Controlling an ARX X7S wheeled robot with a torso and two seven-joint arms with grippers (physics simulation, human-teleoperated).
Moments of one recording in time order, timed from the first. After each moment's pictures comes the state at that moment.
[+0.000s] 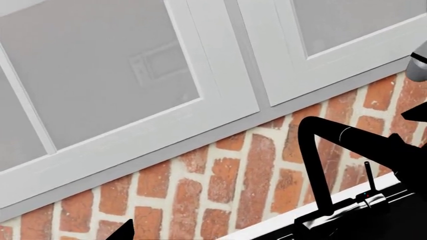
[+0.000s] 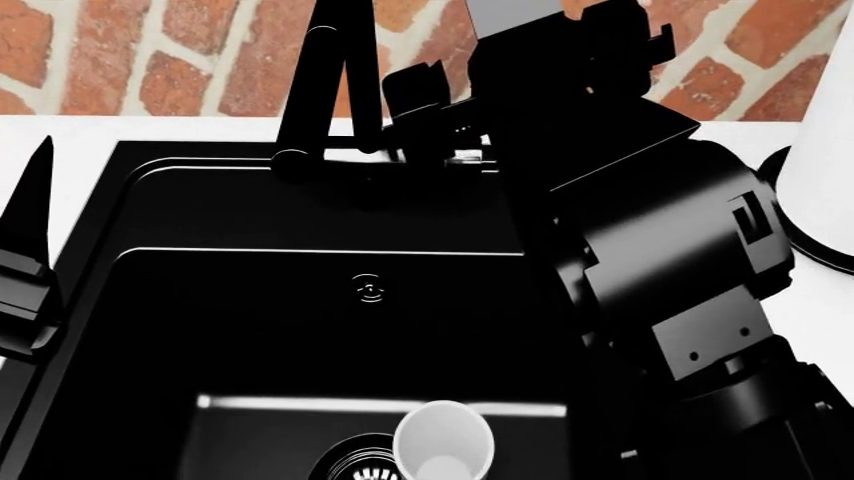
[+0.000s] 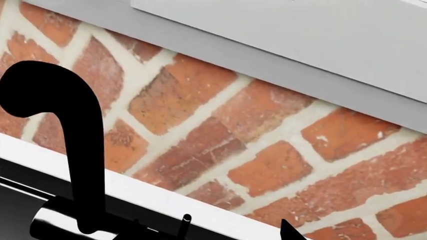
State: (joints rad) left arm -0.94 -0.70 0.08 0.90 -1.32 -1.27 -0.83; right arm 1.34 0.22 -0.55 0.30 0.55 1.01 0.21
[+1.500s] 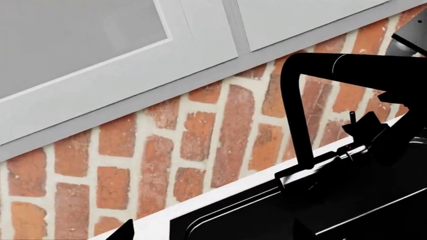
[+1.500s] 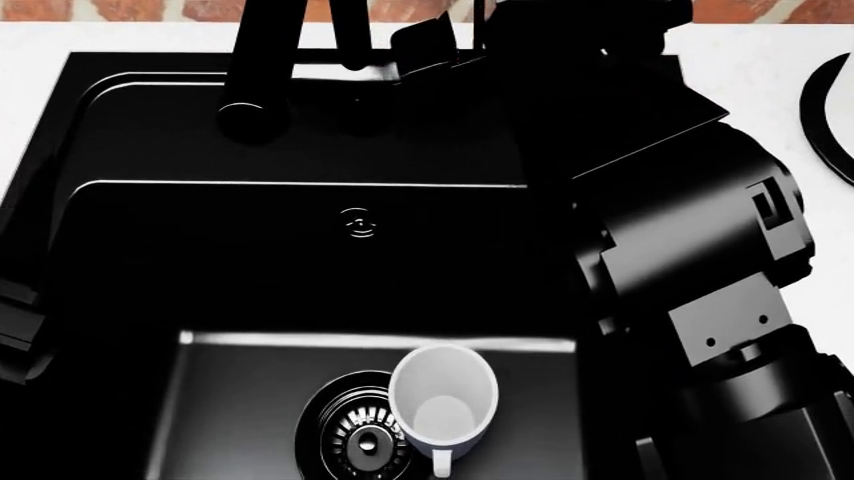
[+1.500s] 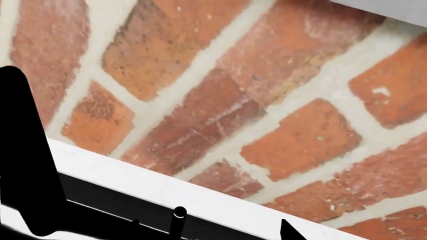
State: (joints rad) left arm -0.93 -0.75 0.09 0.93 -1.40 -1.21 -0.88; right arm 1.36 0.24 -0.55 0.33 0.54 0.89 0.19
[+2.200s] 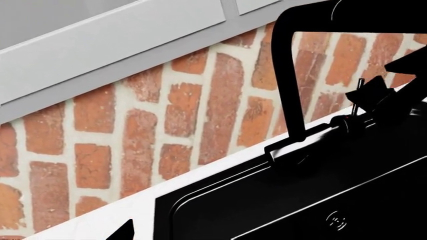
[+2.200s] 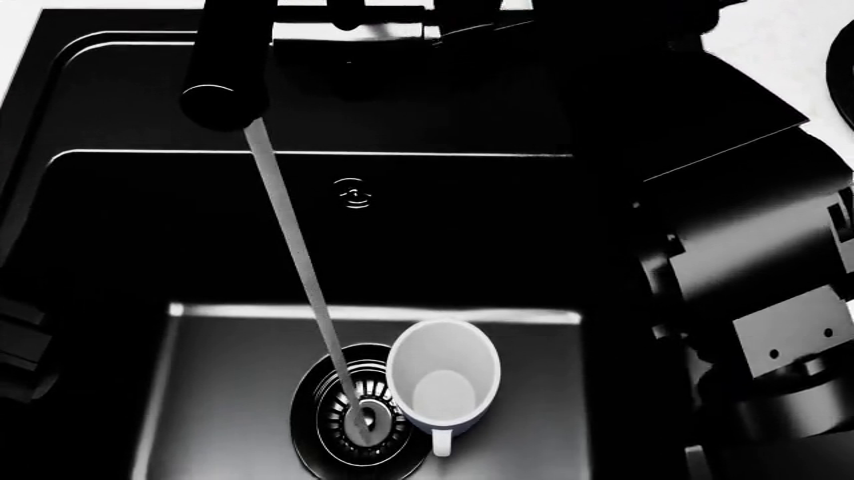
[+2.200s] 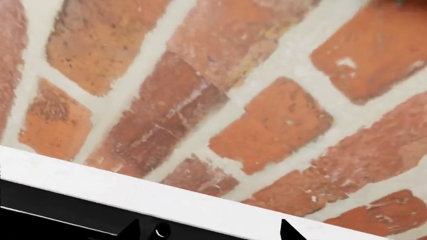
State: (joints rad) left arm -0.91 -0.77 0.11 0.95 -1.40 -1.19 -0.88; right arm 1.35 0.30 -0.51 0.28 0.57 0.83 0.22
